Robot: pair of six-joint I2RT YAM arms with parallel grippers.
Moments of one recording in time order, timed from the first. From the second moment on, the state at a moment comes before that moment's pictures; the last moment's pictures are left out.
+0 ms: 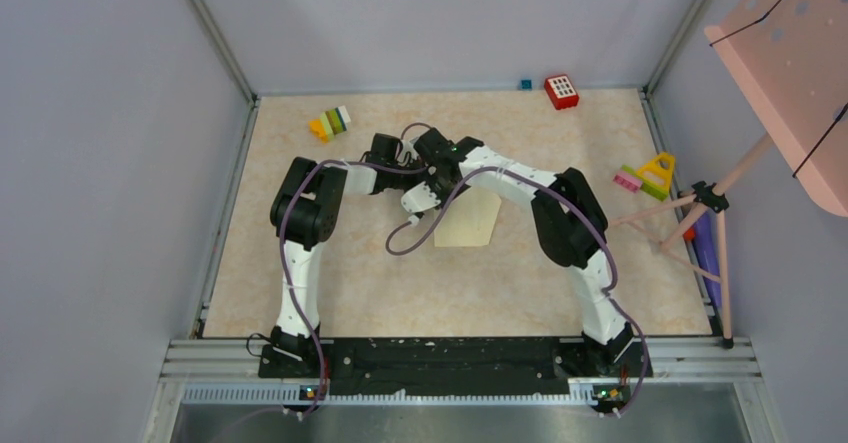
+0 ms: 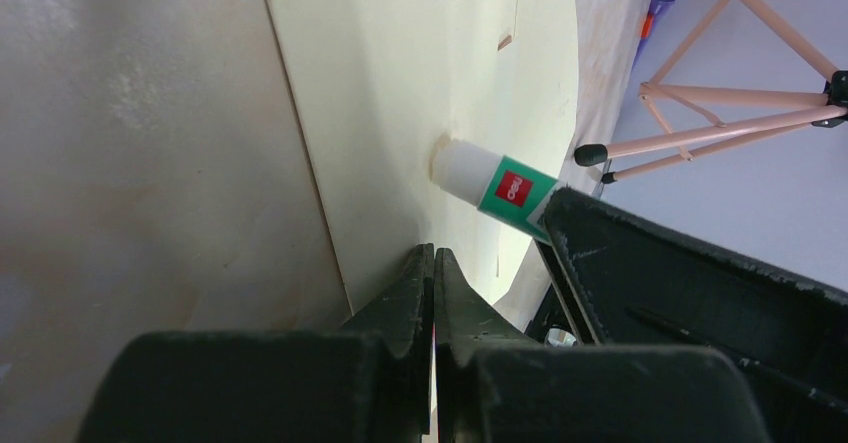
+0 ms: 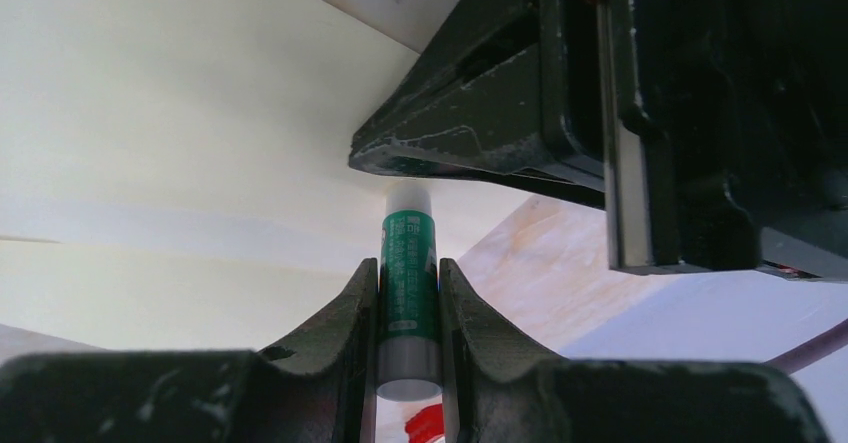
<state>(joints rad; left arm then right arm) -0.34 2.22 1.31 0.09 0.85 -0.76 0.75 2.17 1.77 -0.85 0.10 -1.54</state>
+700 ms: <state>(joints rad) -0.34 2.22 1.31 0.09 0.85 -0.76 0.72 2.20 1.83 -0.88 0.08 -1.57</state>
